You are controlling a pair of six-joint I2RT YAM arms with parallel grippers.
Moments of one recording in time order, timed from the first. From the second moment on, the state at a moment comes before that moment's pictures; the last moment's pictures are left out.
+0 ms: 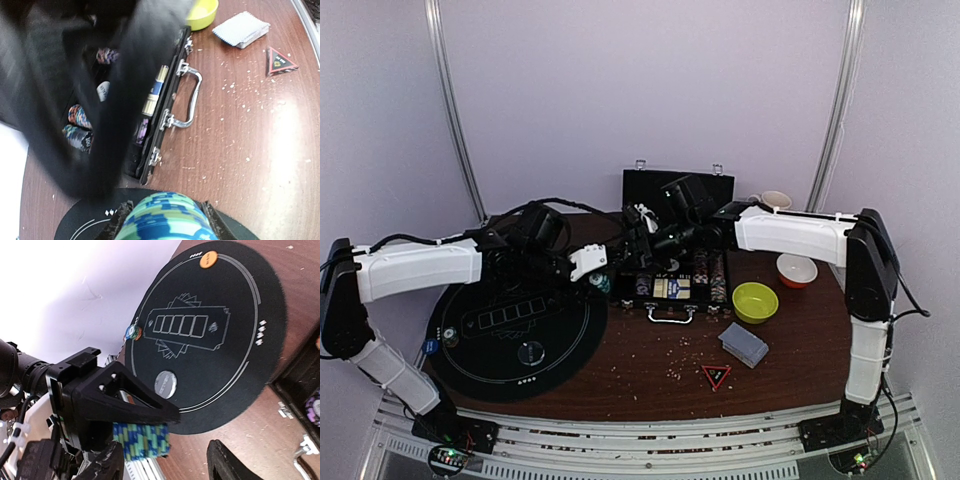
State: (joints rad) left arm -0.74 1.49 1.07 -0.35 0.26 0.65; right arm 0.77 1.97 1.63 -0.29 -0.68 0.59
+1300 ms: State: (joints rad) left arm -0.22 1.92 1.30 -0.29 0.13 0.48; right arm 0.63 1.68 1.54 -0.54 -0.41 0.33
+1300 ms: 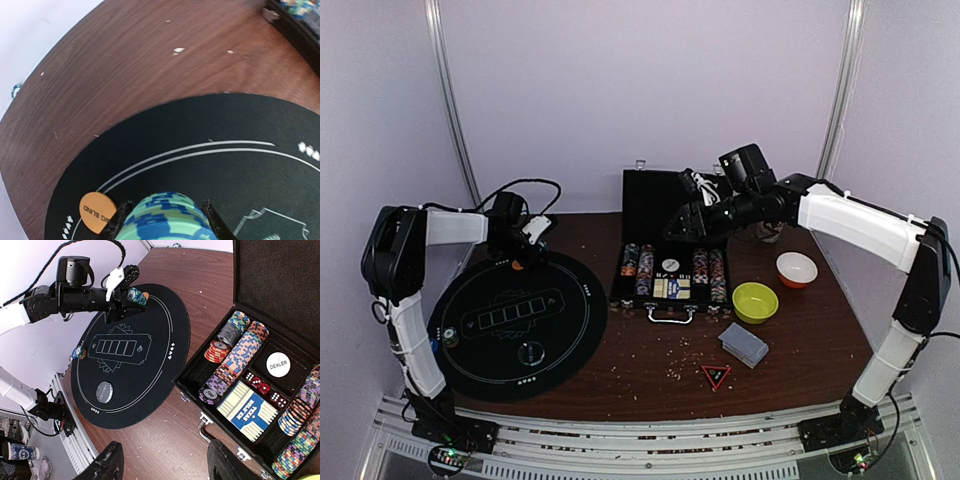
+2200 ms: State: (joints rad) left arm -0.21 2.04 1.32 -0.21 -0.01 -0.01; right arm 0.62 1.66 1.53 -0.55 -0.39 0.31
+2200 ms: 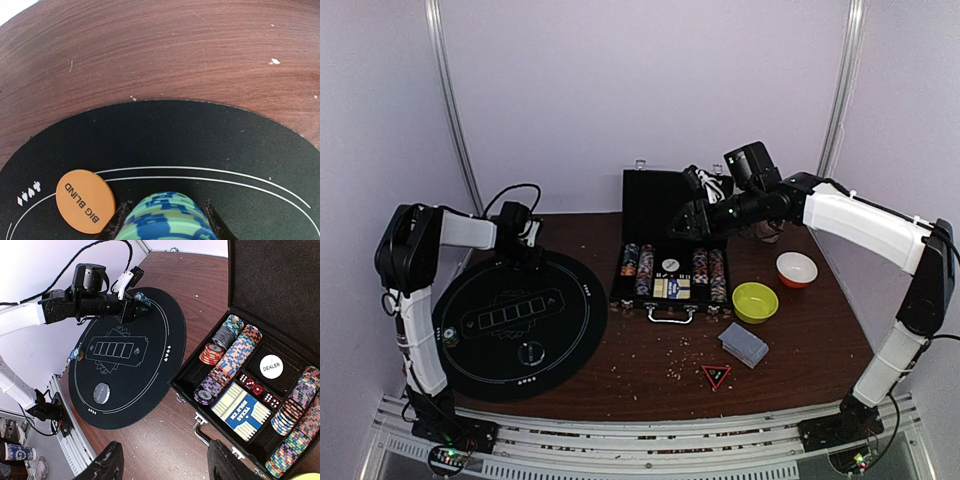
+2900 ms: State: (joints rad) left arm -0.23 2.07 1.33 -0.22 -0.08 -0.05; right arm 0.62 1.66 1.53 -0.55 -0.39 0.31
